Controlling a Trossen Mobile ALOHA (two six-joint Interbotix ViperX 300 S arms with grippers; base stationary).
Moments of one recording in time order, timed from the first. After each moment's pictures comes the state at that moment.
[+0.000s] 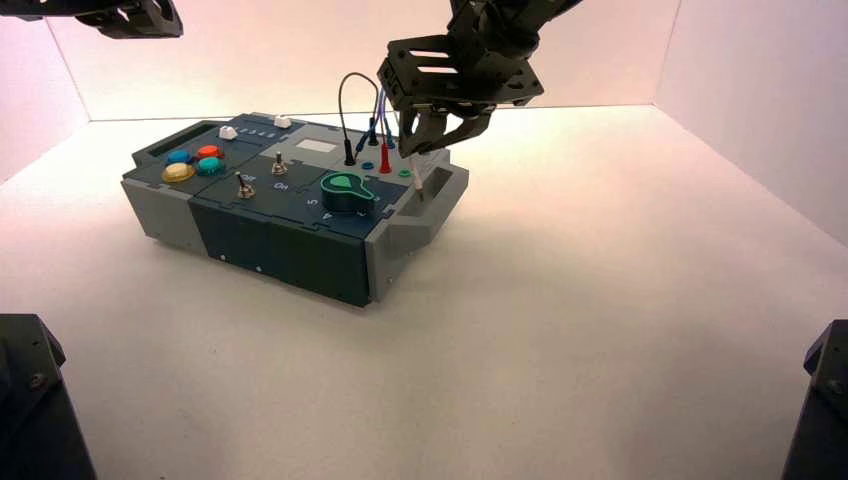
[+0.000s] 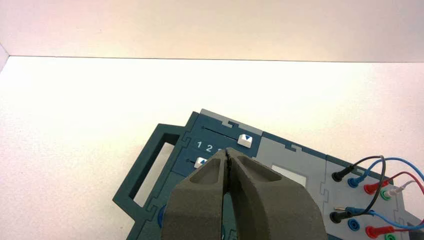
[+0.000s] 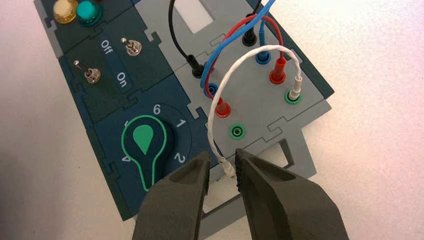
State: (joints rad) left arm -0.13 -0.44 1.09 -0.23 -0.09 0.07; right arm 0.78 0.06 0.75 0.41 0.14 -0.19
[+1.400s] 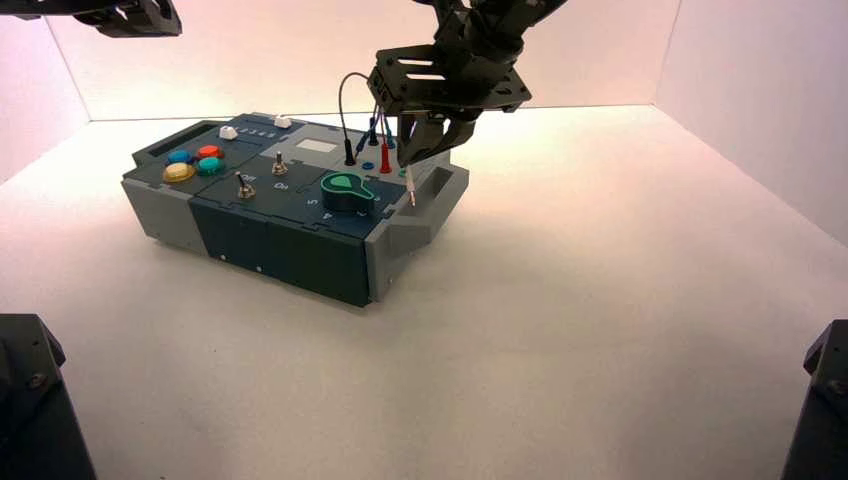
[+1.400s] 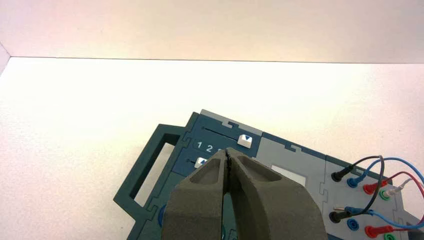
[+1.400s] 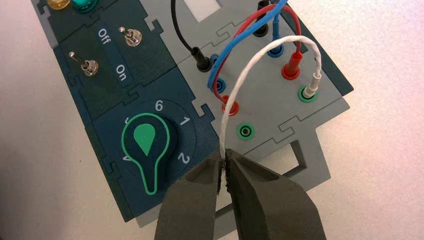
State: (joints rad) left arm -0.13 -0.44 1.10 -0.23 -0.09 0.07; right arm 0.78 0.10 0.69 0.41 0.21 -0.19
